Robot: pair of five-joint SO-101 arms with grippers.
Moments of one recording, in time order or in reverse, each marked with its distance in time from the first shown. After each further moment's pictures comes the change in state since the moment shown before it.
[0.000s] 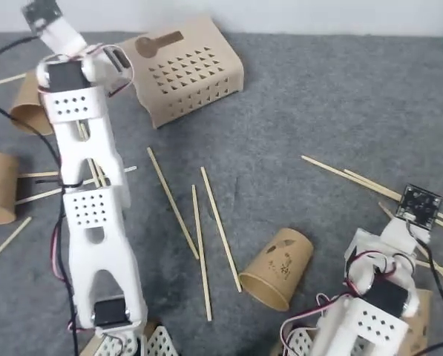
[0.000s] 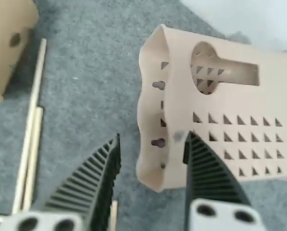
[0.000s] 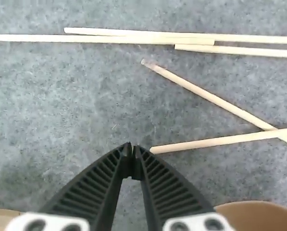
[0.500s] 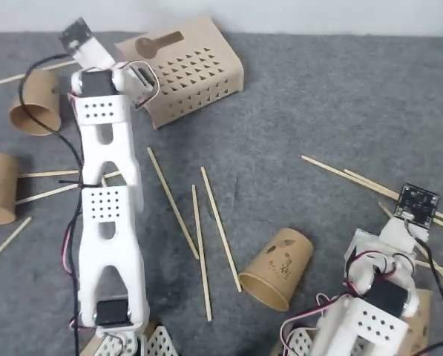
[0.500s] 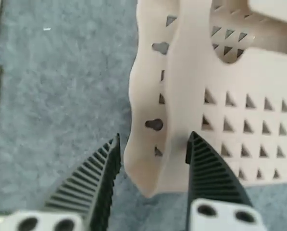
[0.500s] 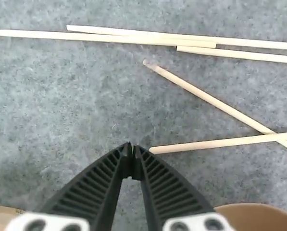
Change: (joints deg) left arm 3.4 12.8 -3.7 -1.8 6.2; right arm 0.0 0.0 0.0 0.0 1.1
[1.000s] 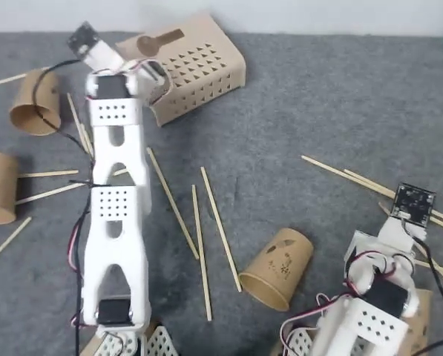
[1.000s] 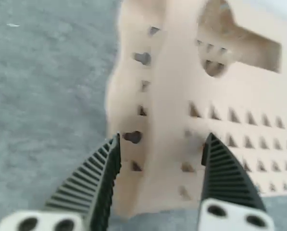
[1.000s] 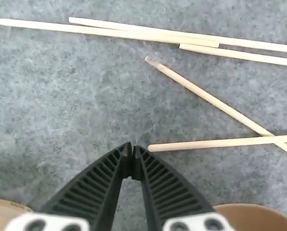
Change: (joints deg) left arm 3.5 2.3 0.2 -8.9 8.9; right arm 0.0 -0.2 0.1 0.6 2.7
